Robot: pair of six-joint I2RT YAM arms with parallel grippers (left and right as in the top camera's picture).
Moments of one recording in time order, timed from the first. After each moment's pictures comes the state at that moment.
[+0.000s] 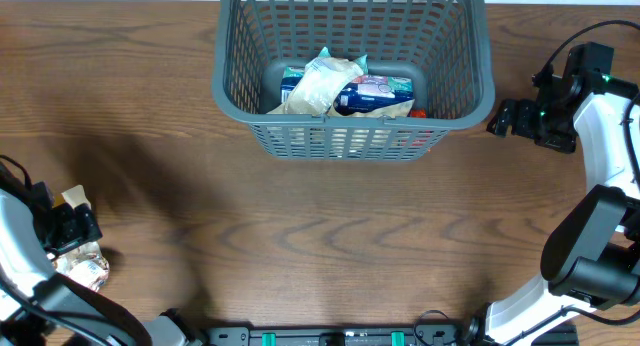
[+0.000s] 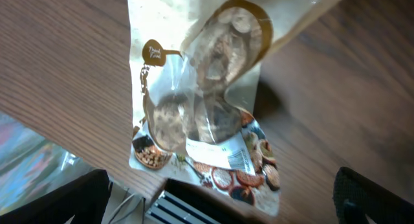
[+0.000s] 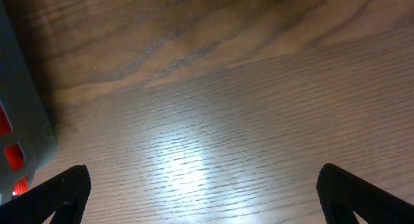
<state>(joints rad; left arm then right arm) 0.78 1.52 1.12 -1.13 -0.17 0.24 -0.32 1.85 1.48 -0.98 -0.10 -0.04</state>
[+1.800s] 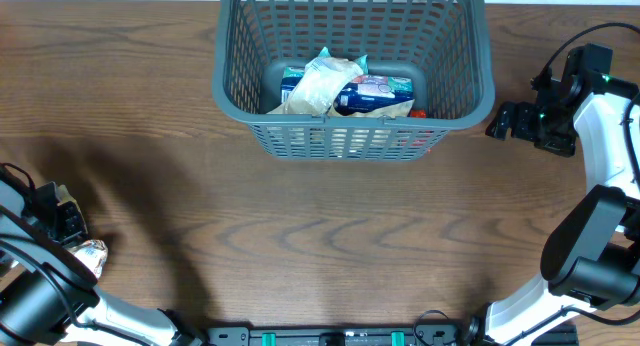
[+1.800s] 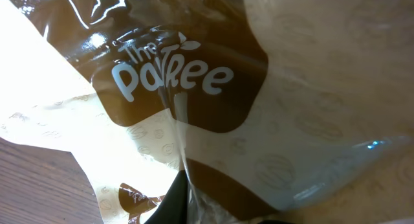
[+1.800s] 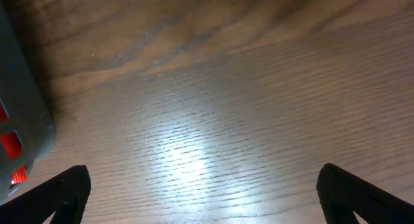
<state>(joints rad) 0.83 1.87 1.13 -0.87 -0.06 0.32 -0.32 1.85 1.48 -1.02 -0.10 -0.04</state>
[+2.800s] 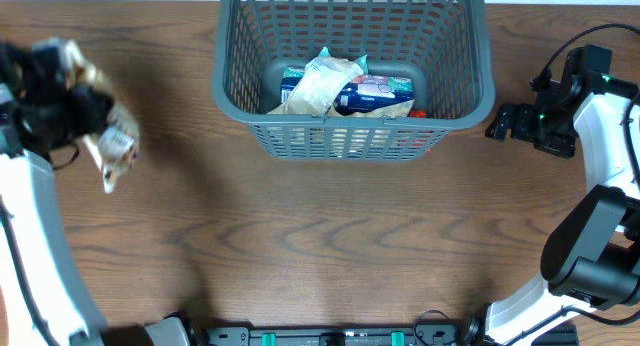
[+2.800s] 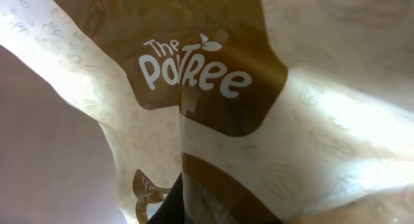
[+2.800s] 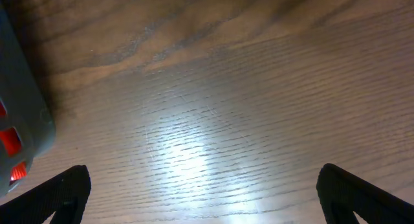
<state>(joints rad) 0.37 1.42 1.58 -1.02 0.31 0.09 -0.32 1.85 1.48 -1.02 -0.10 -0.04</state>
